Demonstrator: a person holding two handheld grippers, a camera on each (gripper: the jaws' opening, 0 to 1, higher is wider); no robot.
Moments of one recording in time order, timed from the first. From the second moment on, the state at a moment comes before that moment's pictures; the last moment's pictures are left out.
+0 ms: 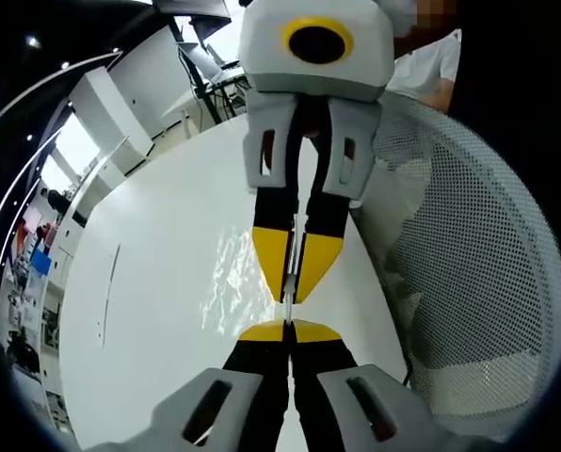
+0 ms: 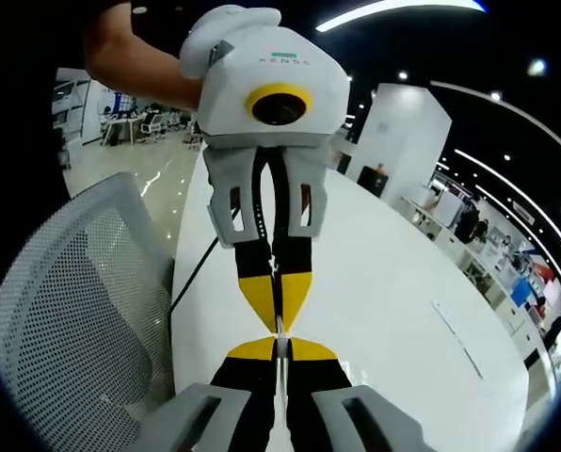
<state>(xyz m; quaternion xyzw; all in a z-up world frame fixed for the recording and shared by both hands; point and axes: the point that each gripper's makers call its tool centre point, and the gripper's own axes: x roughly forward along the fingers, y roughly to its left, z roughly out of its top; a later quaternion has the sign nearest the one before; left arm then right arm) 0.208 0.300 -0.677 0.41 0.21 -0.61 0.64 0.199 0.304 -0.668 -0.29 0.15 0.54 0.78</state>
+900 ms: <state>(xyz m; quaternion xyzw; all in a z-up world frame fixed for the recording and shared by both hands) 0.210 0.308 -0.677 0.40 0.22 -0.61 0.65 0.199 0.302 -0.667 -0.29 0.16 0.53 0.78</state>
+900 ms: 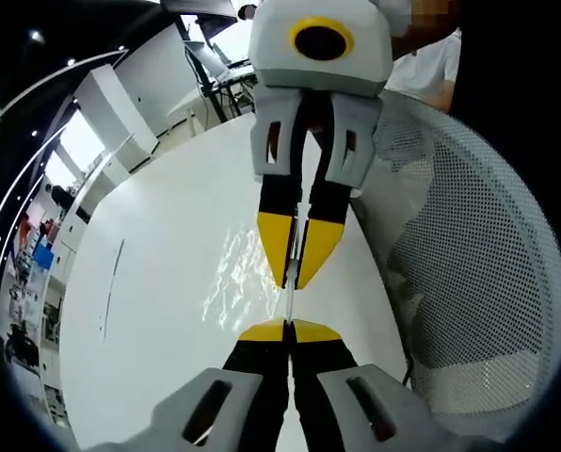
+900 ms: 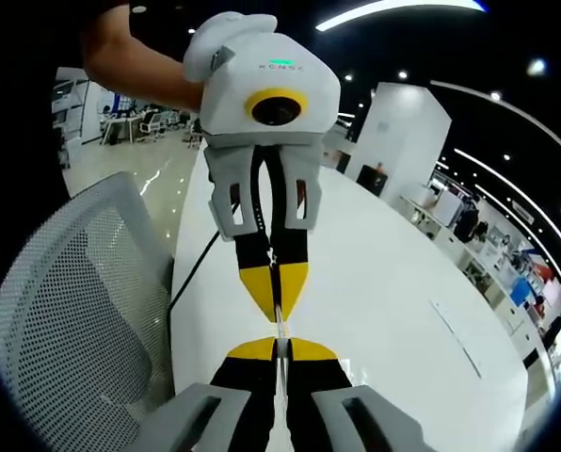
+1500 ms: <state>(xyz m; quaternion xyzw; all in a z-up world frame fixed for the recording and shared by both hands) 0.211 0.308 -0.675 0.40 0.22 -0.61 0.65 0.199 0.299 -0.666 -0.28 0.16 0.53 0.78</state>
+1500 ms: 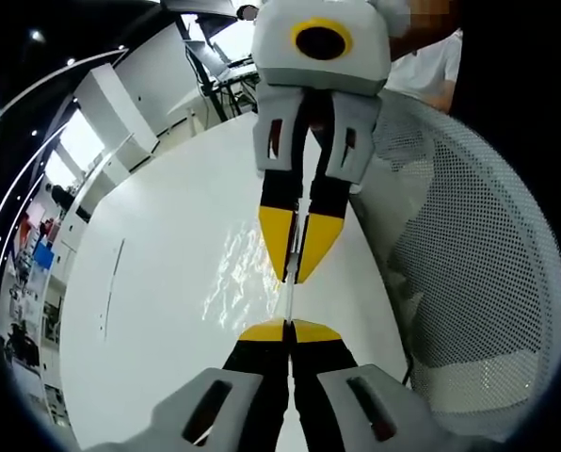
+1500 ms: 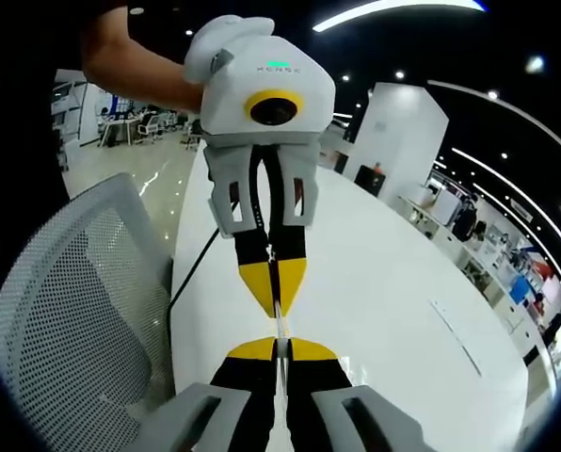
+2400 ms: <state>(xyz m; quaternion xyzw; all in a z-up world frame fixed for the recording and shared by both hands) 0.211 0.312 -0.671 0.40 0.21 -0.60 0.66 0.200 0.300 -0.662 -0.28 0.15 0.53 0.78</state>
